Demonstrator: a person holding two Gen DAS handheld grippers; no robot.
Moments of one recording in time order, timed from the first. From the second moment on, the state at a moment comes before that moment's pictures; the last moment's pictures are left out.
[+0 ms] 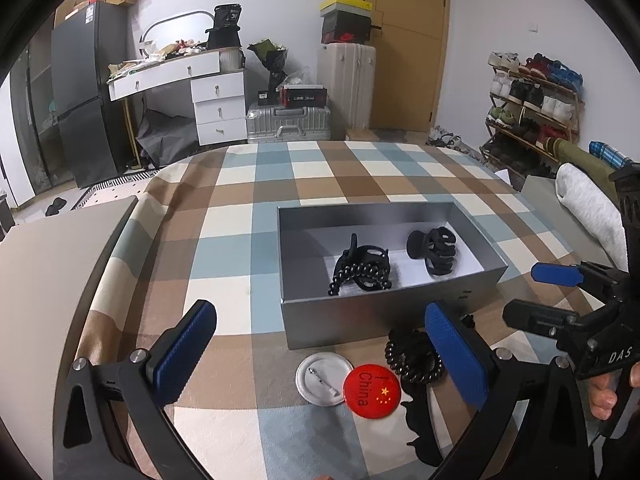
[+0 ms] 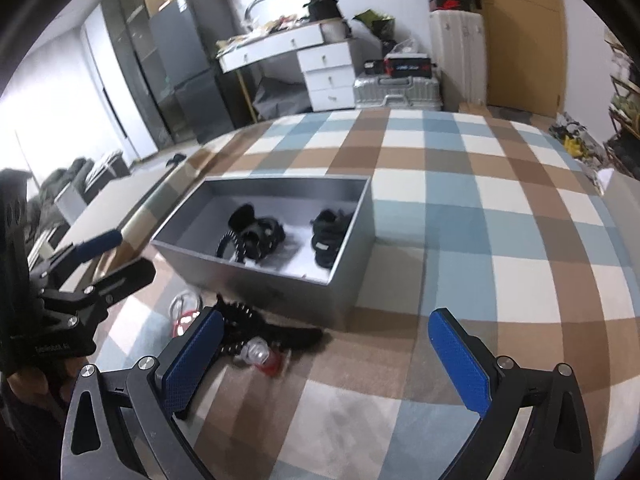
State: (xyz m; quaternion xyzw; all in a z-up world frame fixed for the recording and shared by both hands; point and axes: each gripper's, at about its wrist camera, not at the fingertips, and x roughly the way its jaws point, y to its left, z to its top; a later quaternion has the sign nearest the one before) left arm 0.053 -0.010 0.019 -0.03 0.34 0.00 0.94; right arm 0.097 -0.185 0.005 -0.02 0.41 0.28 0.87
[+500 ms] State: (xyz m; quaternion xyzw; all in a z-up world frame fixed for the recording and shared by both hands) left arm 0.045 0.006 0.009 -0.05 0.36 0.01 0.93; right arm 0.084 -0.153 -0.023 -0.11 0.44 0.28 0.85
